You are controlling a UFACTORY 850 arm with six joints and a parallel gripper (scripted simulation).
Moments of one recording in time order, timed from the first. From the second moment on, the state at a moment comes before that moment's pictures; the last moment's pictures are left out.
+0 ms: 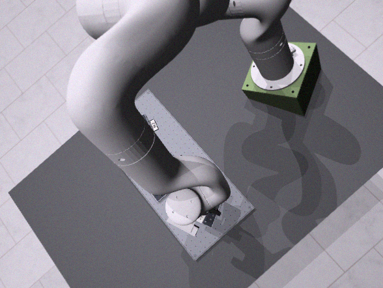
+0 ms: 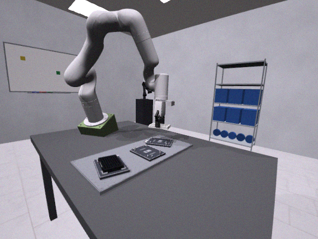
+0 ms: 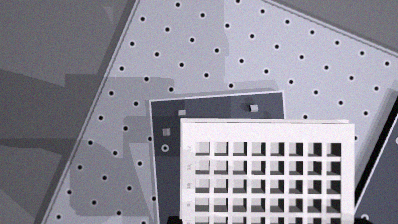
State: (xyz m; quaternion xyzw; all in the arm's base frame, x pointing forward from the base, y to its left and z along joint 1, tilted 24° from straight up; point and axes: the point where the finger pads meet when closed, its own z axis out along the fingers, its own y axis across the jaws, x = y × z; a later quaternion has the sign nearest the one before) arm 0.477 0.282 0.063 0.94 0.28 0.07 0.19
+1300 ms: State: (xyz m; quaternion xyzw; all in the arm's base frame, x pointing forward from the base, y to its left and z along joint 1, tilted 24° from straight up) arm 0.552 0.145 0.130 0.98 0.08 0.11 0.17
